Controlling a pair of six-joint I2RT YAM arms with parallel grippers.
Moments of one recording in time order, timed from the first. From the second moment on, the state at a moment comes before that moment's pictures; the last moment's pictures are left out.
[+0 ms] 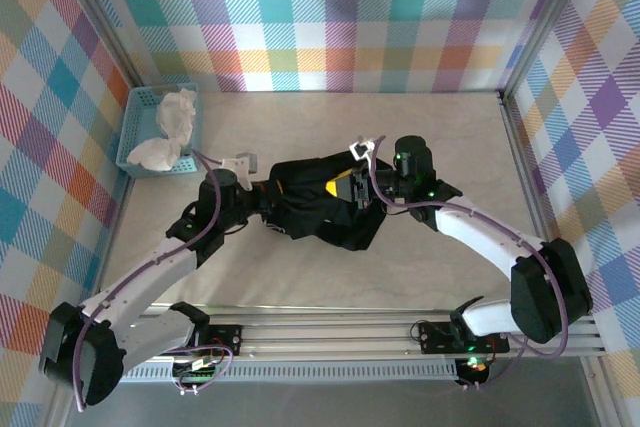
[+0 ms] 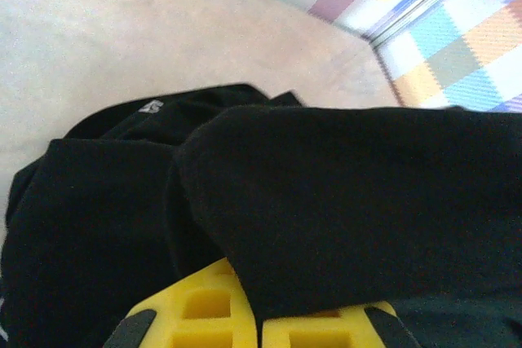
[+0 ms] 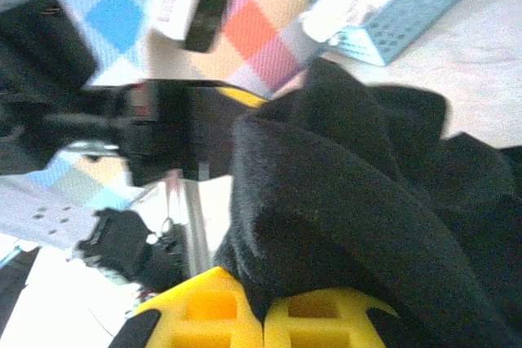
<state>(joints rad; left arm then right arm) -0.46 1.05 0.65 -0.04 0.18 -0.60 0.53 1.36 0.86 0.18 -0.90 0.38</state>
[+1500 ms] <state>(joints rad) -0.62 1.14 0.81 -0.05 0.45 -0.39 0.54 1.40 1.07 -0.44 -0.44 0.05</state>
